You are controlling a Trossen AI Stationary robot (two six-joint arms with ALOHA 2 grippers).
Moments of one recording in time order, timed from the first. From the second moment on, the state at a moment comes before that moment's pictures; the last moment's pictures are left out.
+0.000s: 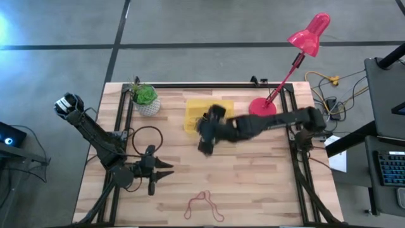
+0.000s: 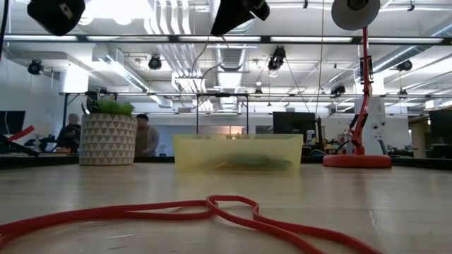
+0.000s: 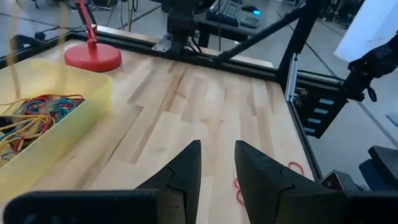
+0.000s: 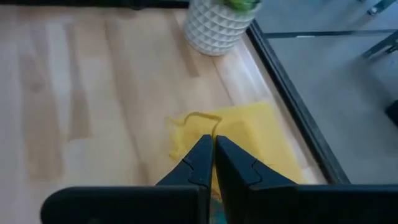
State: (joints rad) left arm -0.82 1.11 0.63 0.09 -0.85 -0.56; right arm 0.17 1.85 1.75 -0.76 0.56 0.21
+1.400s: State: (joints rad) left arm -0.80 1.11 0.63 0.13 -0.93 -0.62; right arm -0.23 2.02 1.74 -0.74 0.08 0.03
